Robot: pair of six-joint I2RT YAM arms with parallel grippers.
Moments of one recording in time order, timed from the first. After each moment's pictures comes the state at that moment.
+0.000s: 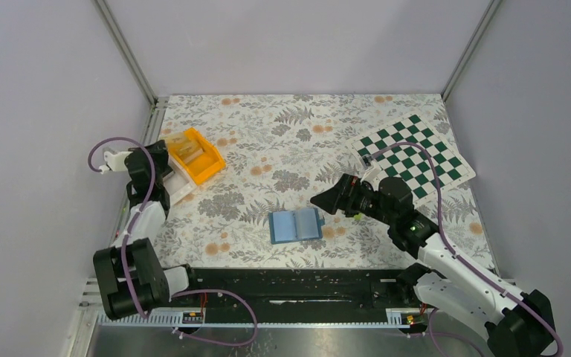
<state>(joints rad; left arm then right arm) 0.28 1.17 0.58 0.44 -0.06 -1.16 0.60 0.82 0.51 0.04 -0.34 0.85</state>
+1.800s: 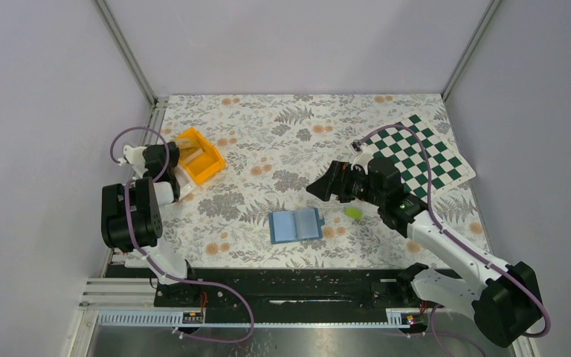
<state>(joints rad) 0.24 1.69 0.66 0.79 -0.15 -1.08 0.56 1.04 0.67 -0.02 -0.34 0.69</state>
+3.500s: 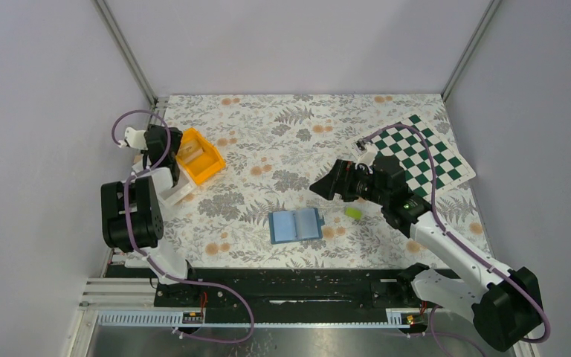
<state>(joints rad) 0.19 1.69 0.86 0.51 -0.22 -0.99 0.52 1.02 0.67 -0.03 -0.38 0.69</state>
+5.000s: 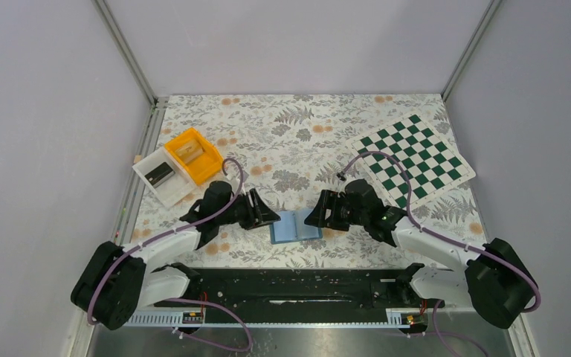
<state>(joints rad) -0.50 1.12 0.38 0.18 0.51 -0.91 0.70 1.15 0.51 -0.05 -0.27 0.83</state>
